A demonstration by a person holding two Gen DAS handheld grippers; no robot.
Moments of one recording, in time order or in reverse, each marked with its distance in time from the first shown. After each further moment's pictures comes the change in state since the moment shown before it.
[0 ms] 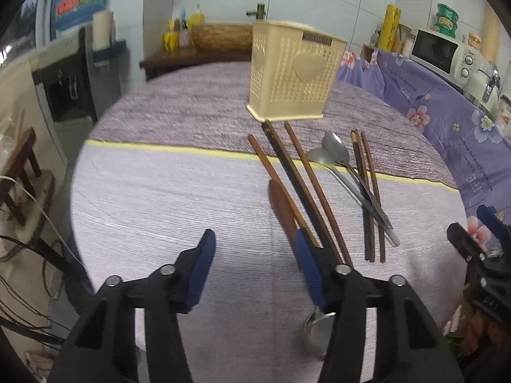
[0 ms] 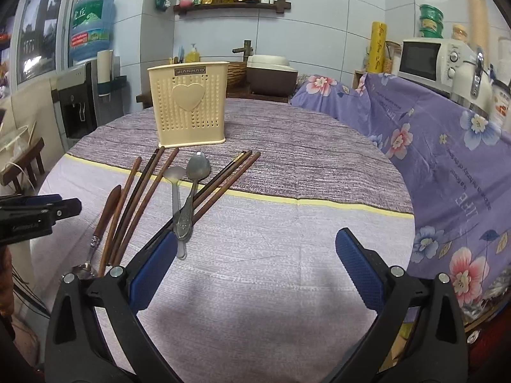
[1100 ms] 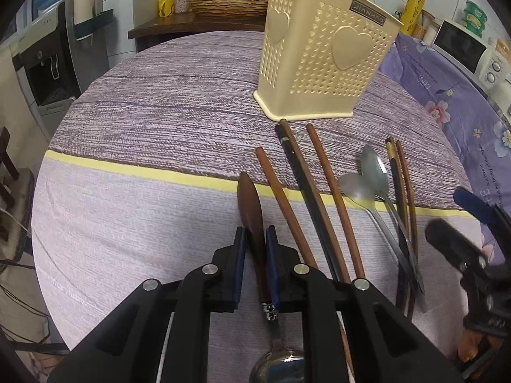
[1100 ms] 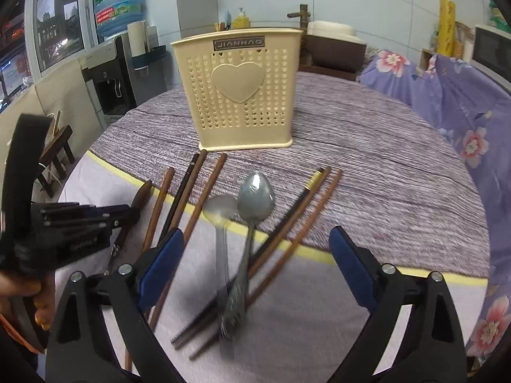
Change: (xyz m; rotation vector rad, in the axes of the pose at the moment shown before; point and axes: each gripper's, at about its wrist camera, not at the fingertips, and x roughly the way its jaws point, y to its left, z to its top) left arm 0.071 0.011 0.063 -0.016 0.141 0.028; right arm 0.109 0.045 0.080 -0.059 0.201 0.256
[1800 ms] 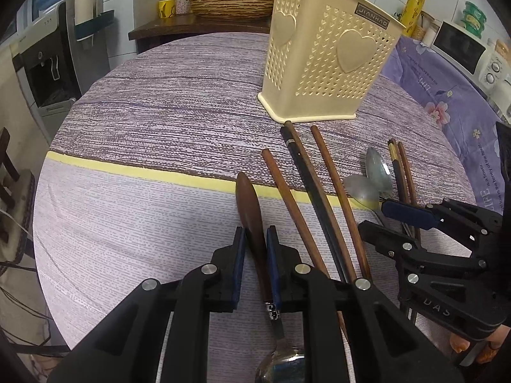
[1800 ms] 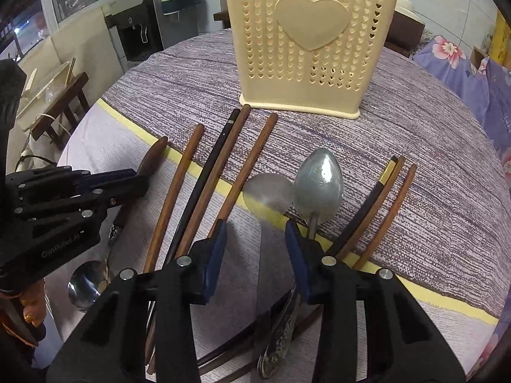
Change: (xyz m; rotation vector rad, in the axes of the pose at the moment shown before) left arm -0.001 0.008 -0.002 0.003 -0.005 -0.018; right arm 0.057 0.035 0.006 -0.148 0.217 0.087
